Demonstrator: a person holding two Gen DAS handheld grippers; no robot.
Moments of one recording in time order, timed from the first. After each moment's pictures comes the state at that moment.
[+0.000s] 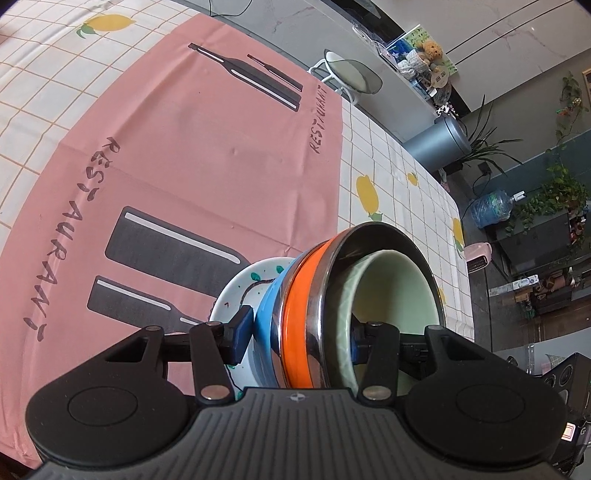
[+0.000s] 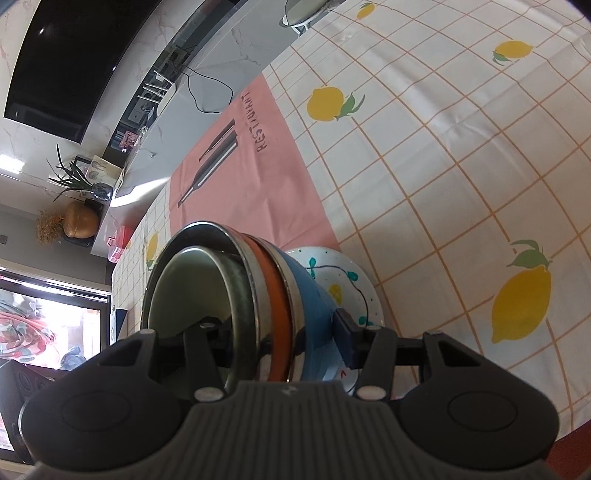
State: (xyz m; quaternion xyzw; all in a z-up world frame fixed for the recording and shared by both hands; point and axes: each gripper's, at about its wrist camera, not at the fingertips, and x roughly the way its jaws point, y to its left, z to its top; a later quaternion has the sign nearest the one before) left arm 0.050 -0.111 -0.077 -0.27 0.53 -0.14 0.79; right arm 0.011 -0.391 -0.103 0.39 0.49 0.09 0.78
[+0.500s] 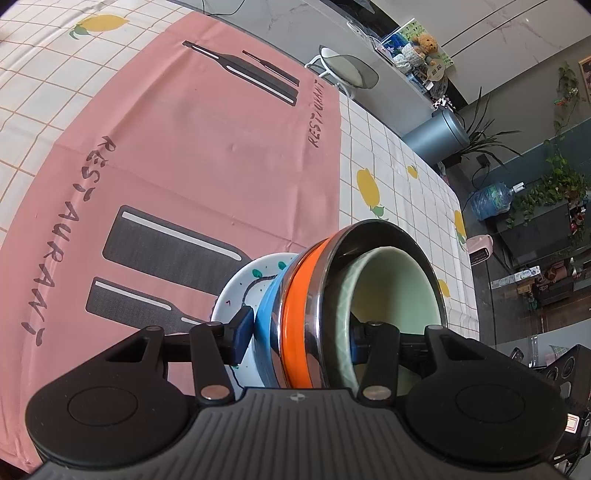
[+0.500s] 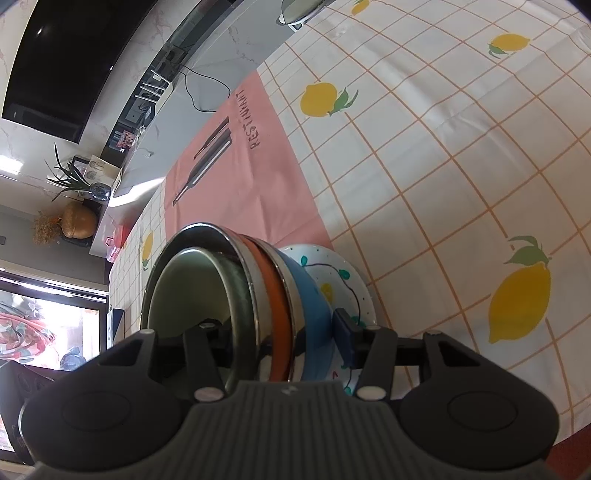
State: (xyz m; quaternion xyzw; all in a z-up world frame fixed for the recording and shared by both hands) left arm 0.048 -0.113 -0.079 -0.26 0.53 -0.15 0.79; right arm 0.009 -0.393 -0.108 0.39 0.49 0.09 0.78
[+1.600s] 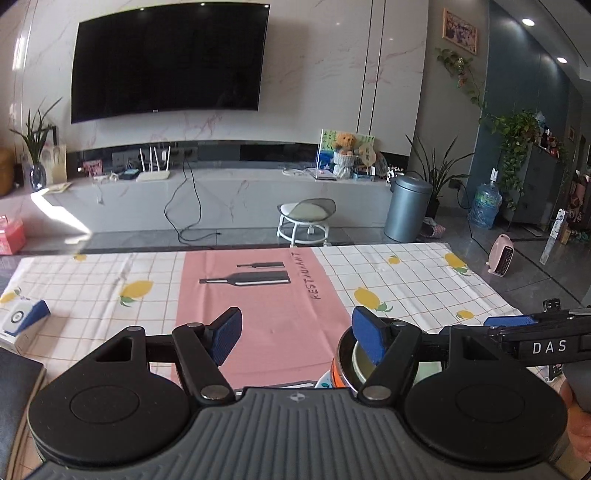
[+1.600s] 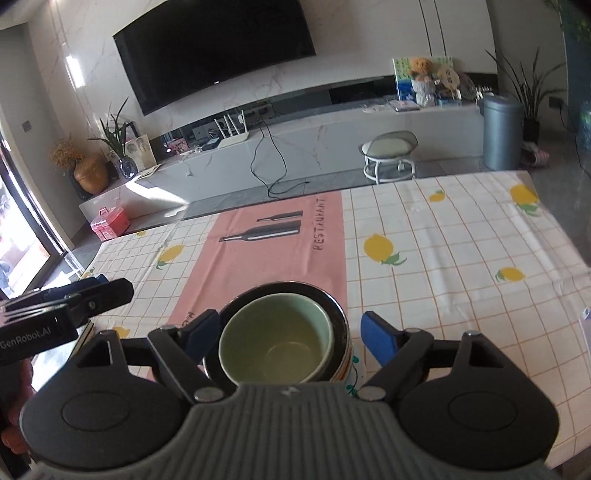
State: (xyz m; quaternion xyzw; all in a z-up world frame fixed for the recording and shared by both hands) left arm -0.055 -0.090 0.046 0.00 0.26 -0.16 0.95; right arm -0.069 -0.339 0.007 0.11 0.32 0.10 0.94
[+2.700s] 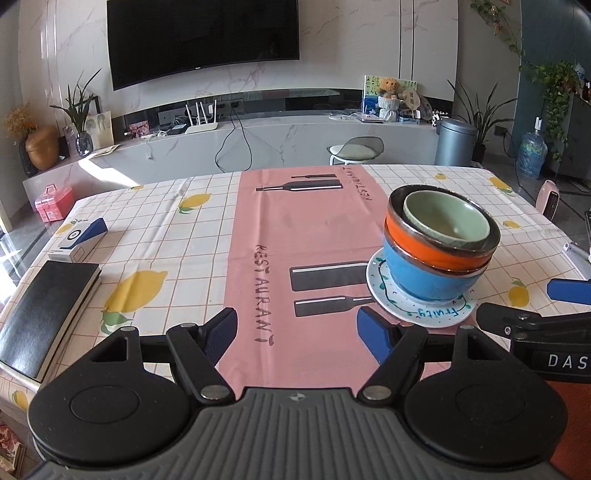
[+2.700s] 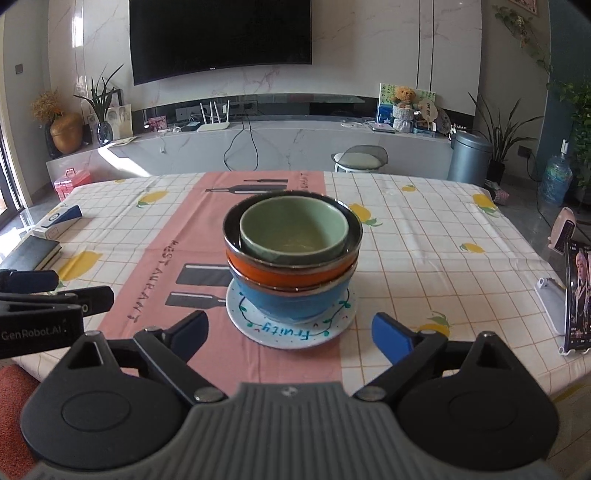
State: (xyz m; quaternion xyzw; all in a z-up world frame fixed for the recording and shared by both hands) left arm -0.114 -0.072 -0.033 0.05 0.33 -0.07 0.94; right arm -0.163 -0.272 -0.060 0.02 0.31 0.03 0.95
